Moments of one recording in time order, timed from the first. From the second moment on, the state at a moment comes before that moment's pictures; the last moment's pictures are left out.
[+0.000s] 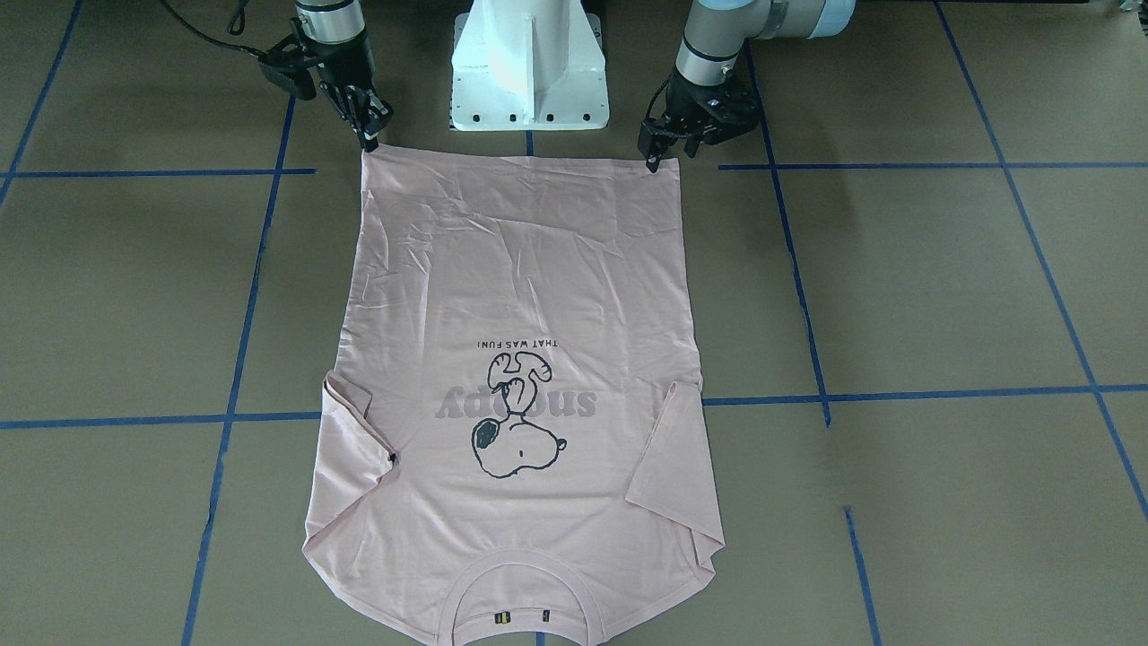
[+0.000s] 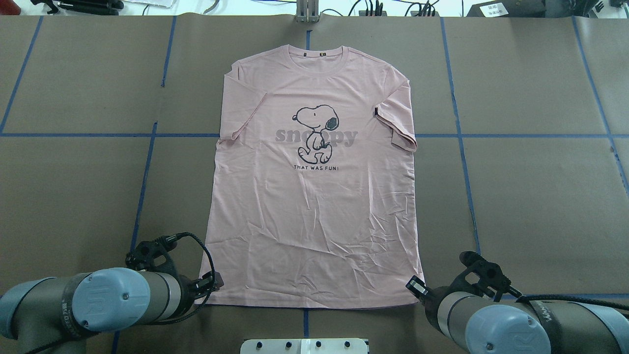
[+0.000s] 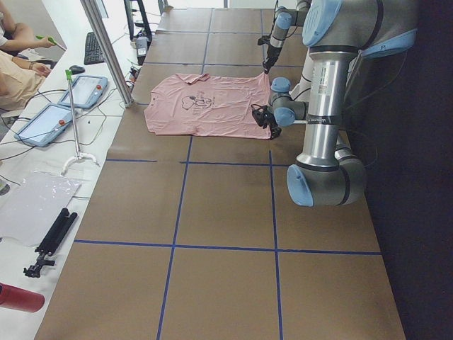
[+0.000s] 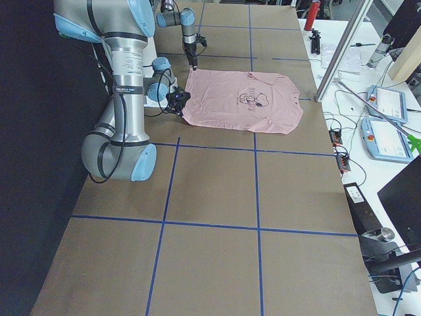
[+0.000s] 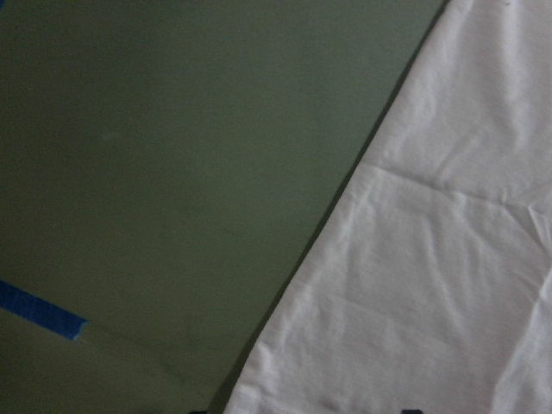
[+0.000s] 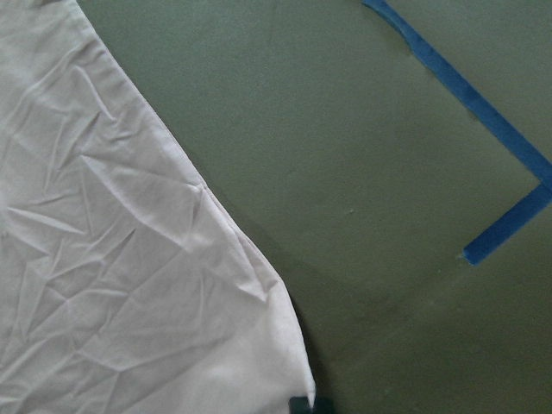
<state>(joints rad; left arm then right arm) -0.18 -1.72 -2.05 -1.82 -1.64 -1.93 0.06 -1.52 2.22 -1.49 1.42 2.24</state>
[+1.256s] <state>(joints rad) -0.16 -1.71 -2.03 -1.82 -1.64 -1.91 0.06 -1.52 2.22 -1.49 1.42 2.24</state>
